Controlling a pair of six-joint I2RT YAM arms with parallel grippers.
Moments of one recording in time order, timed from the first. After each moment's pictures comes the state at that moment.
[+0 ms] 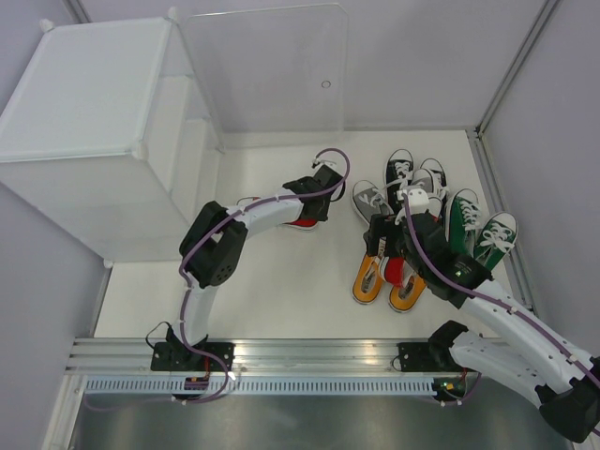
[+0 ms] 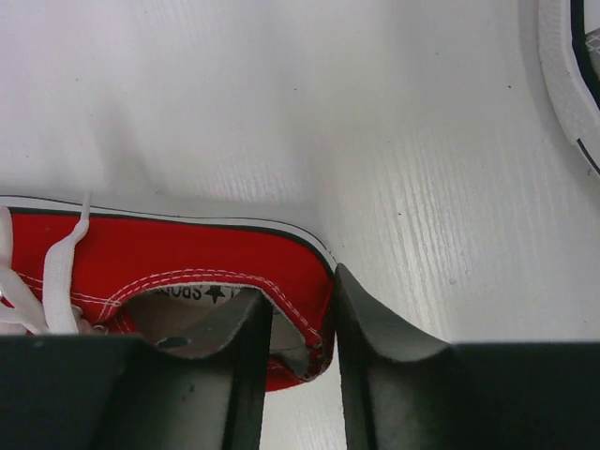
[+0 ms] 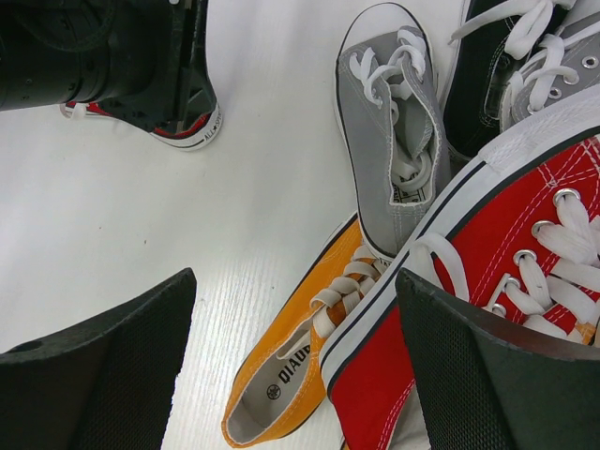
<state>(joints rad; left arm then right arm) -0.76 2.11 1.59 -0.46 -0.35 -0.39 0.65 0.84 0.73 -0.39 0.29 0.36</state>
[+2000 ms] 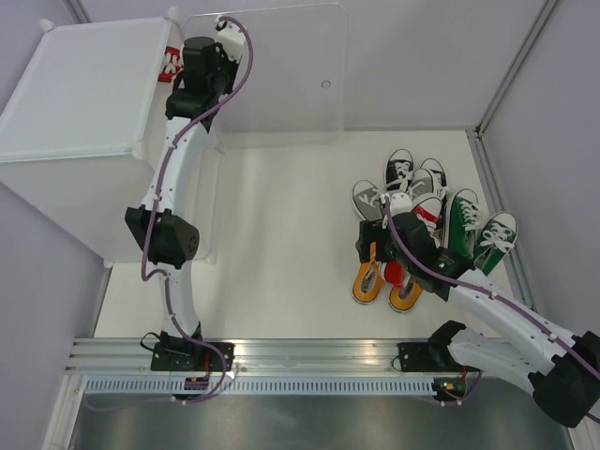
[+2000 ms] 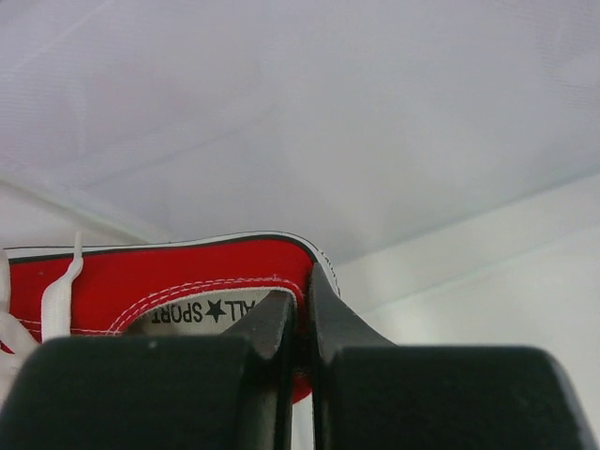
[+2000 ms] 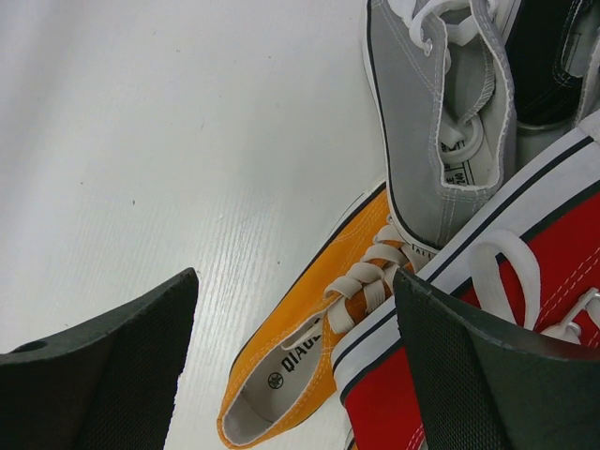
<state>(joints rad) -0.21 2.09 2.39 -0.52 -0.08 0.36 0.65 0.95 0.69 -0.36 0.21 0.35</state>
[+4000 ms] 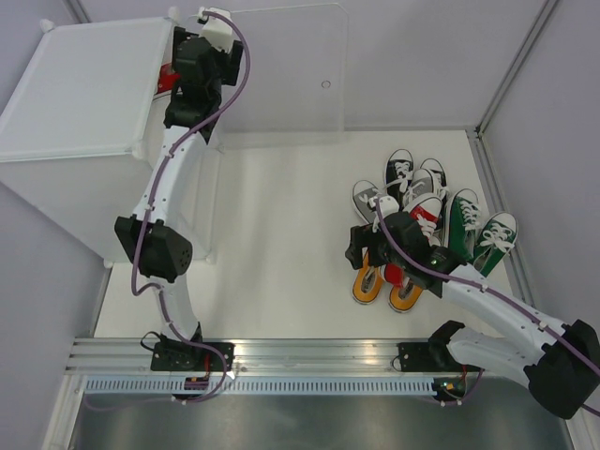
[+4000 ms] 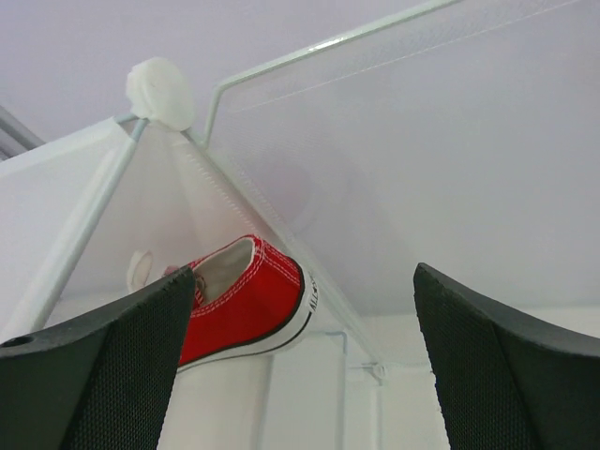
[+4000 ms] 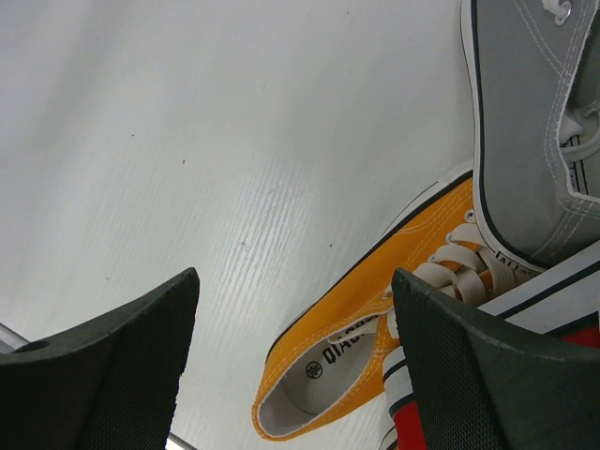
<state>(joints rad) -0.23 1.95 2.19 -0.23 -0.36 0.36 0.65 1.02 0.68 -0.32 0.04 0.34</state>
